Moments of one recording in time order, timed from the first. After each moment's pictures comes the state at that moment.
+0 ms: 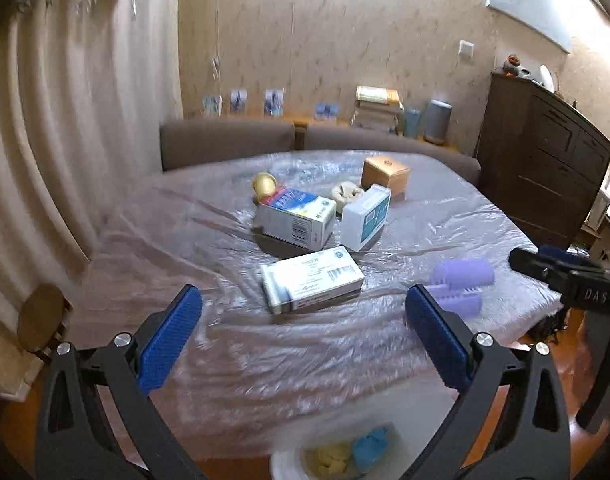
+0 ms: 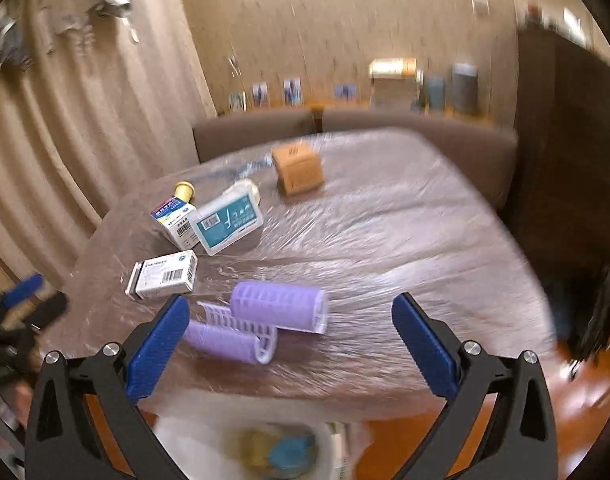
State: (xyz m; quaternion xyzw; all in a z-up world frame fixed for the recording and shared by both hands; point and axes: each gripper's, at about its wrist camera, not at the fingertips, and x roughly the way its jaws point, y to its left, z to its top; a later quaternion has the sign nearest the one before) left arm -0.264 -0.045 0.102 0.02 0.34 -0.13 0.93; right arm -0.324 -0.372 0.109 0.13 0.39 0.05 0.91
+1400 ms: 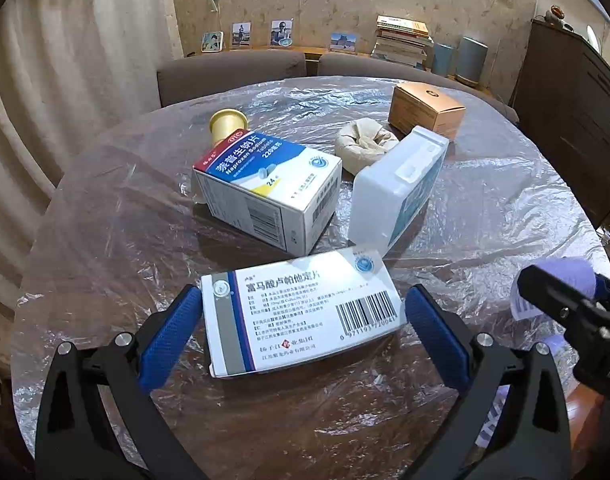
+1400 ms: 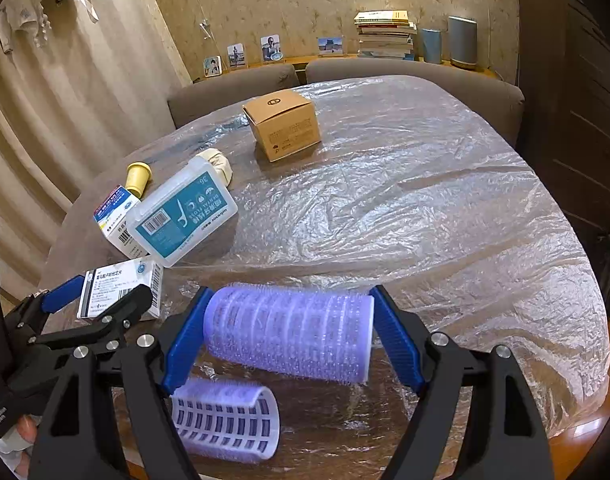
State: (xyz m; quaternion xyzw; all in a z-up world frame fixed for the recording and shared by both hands) left arm -0.160 -0.112 0.028 0.05 0.45 -0.09 0.89; right arm -0.260 -0.358 0.063 0.13 0.44 0.03 0.89
